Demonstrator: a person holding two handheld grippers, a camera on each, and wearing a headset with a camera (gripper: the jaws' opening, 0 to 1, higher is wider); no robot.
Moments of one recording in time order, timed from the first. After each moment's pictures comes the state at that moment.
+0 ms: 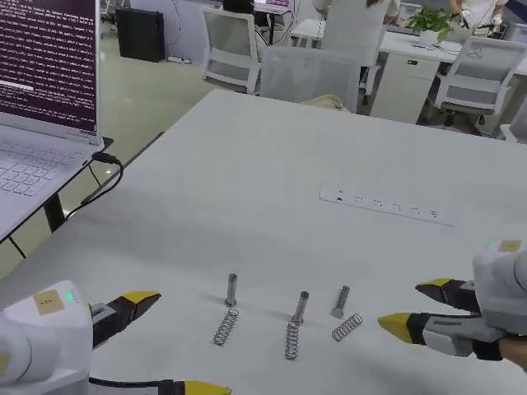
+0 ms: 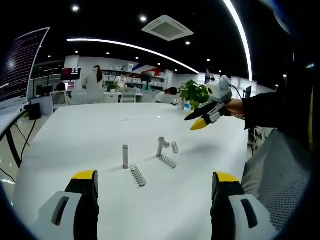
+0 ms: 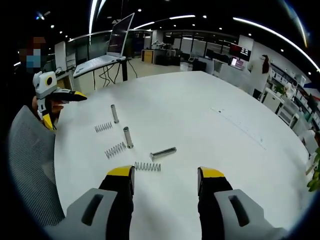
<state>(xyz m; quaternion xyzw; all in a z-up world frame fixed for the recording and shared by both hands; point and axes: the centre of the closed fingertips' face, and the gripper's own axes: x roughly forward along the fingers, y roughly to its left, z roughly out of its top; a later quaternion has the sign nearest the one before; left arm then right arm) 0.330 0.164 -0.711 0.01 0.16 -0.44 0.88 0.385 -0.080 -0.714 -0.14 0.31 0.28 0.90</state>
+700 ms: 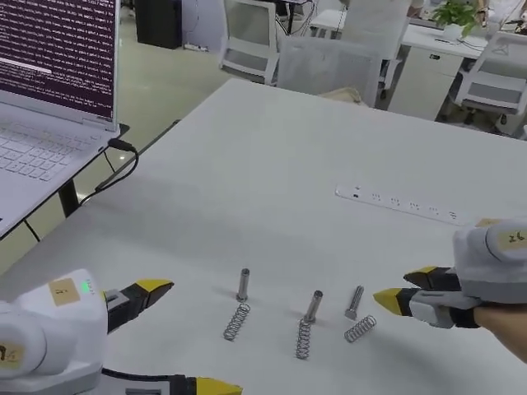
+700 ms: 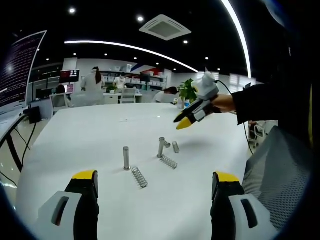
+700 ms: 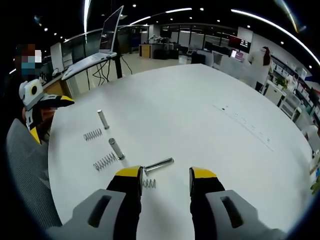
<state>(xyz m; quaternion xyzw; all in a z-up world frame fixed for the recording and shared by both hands) 0.332 0.163 -0.710 0.02 0.15 -0.44 0.88 0.423 -0.064 -0.730 -0.13 0.34 0.28 0.89</state>
